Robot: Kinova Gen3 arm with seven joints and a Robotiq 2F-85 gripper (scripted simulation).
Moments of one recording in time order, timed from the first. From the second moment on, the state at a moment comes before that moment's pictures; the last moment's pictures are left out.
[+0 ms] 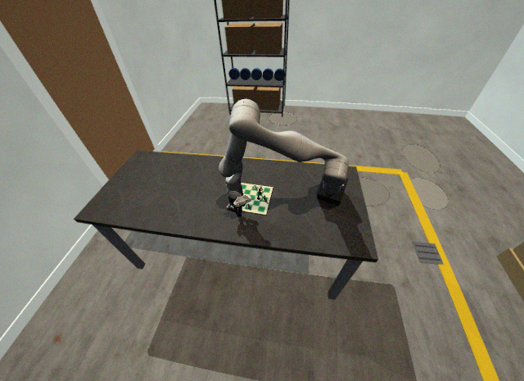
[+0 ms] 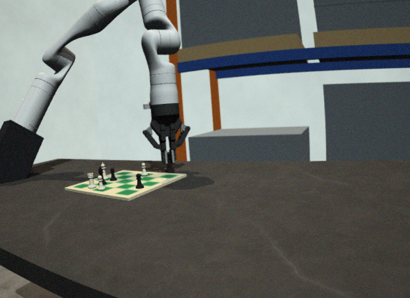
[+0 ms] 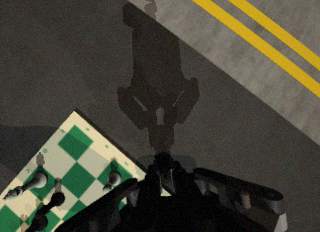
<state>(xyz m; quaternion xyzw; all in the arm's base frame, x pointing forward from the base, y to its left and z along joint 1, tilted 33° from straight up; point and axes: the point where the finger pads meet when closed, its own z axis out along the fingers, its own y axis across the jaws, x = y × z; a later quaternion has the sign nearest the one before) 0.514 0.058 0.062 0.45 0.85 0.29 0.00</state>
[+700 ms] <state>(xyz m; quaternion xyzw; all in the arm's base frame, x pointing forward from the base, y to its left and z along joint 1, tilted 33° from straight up) 0.516 0.059 0.059 0.45 0.85 0.29 0.00</state>
